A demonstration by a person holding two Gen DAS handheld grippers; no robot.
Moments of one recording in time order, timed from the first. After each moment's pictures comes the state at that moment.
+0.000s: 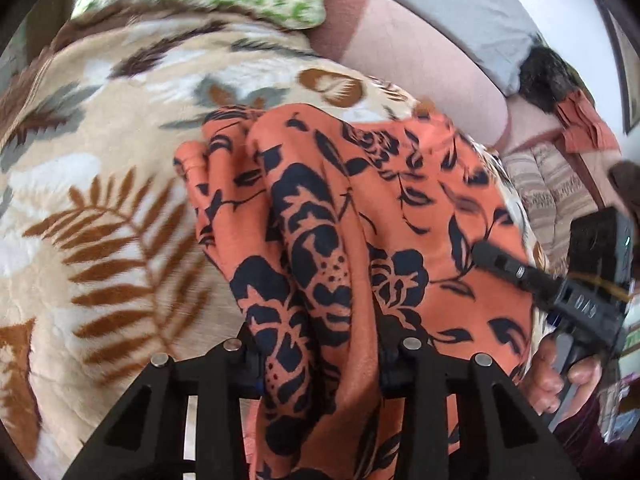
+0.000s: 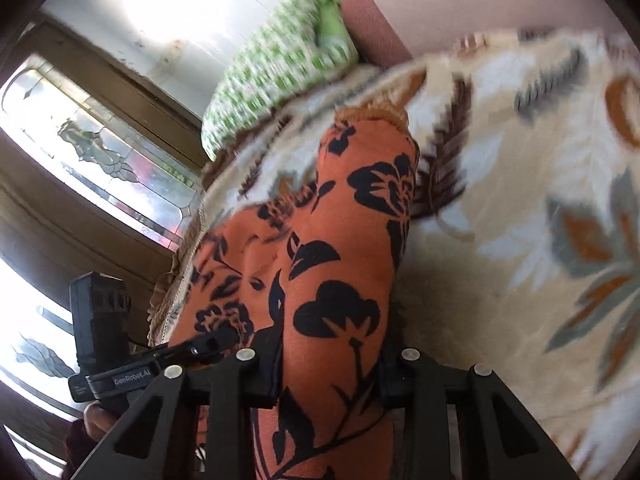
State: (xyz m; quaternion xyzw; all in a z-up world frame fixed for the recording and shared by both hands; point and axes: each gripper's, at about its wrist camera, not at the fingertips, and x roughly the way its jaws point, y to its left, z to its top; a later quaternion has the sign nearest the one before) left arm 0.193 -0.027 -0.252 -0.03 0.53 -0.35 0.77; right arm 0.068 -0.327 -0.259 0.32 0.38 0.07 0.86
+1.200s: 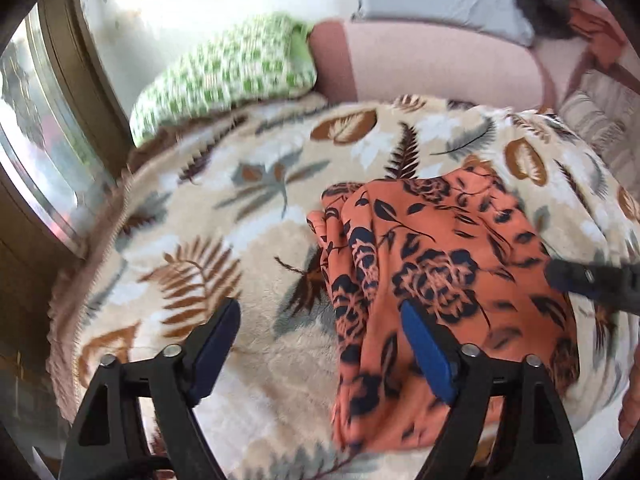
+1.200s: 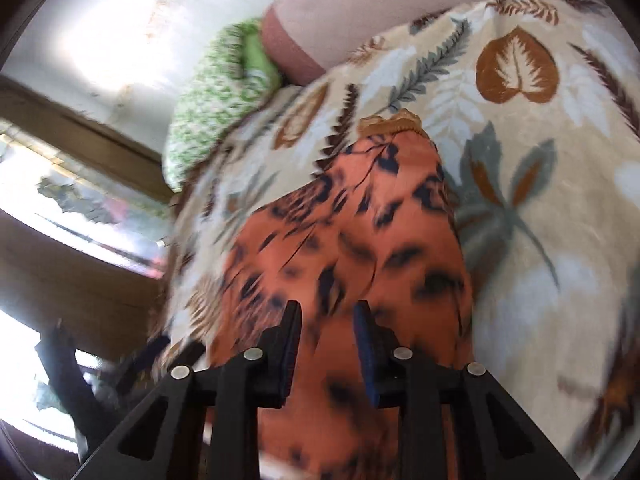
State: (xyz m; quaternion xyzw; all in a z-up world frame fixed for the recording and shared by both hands) left arm 0.076 -0.092 -0.205 0.17 0.40 -0.18 0.88; right arm -0.038 -0.375 -0.253 0.39 0.40 0.02 0.83
